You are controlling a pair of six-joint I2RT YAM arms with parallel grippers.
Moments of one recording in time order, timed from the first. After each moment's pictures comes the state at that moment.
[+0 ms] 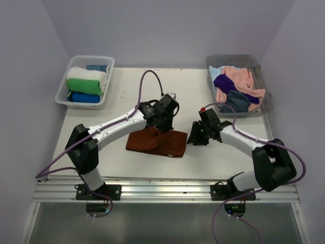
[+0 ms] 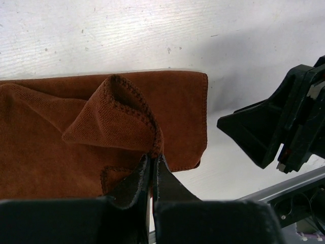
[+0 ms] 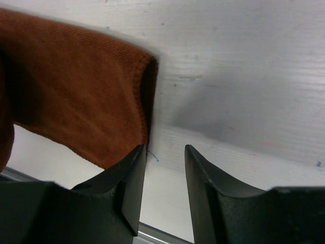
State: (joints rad) left arm -0.87 1.71 1.44 -0.73 -0.15 -0.68; right arm 0.43 1.40 0.73 -0.41 -0.16 0.63
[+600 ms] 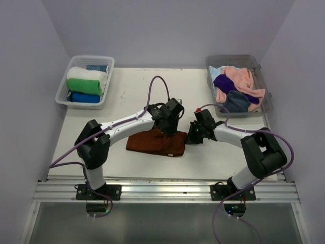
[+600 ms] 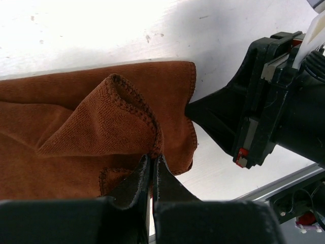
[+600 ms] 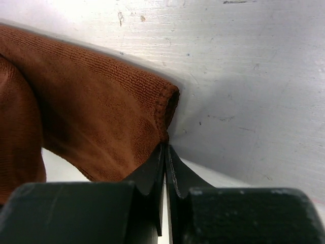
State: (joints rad) left arm -0.89 1.81 1.44 -0.68 -0.07 -0.68; right arm 0.47 1.57 0.73 -0.22 -0.23 0.70
